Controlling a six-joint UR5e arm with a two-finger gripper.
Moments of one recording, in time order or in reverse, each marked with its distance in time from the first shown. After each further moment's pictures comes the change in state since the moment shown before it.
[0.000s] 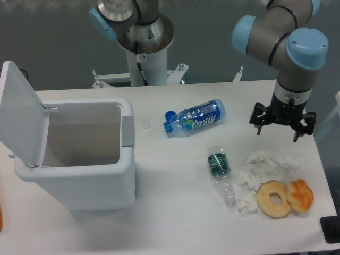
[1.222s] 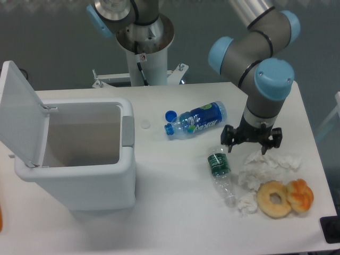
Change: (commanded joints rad) arm -0.136 -0.124 -0.020 0.080 -0.051 -0.451
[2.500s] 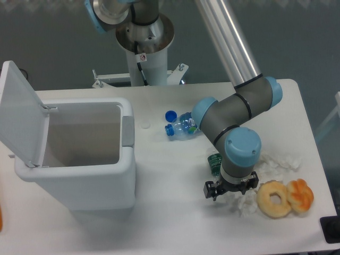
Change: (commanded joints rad) arm -0.117 -0.190 0.088 0.089 0.153 -0.310
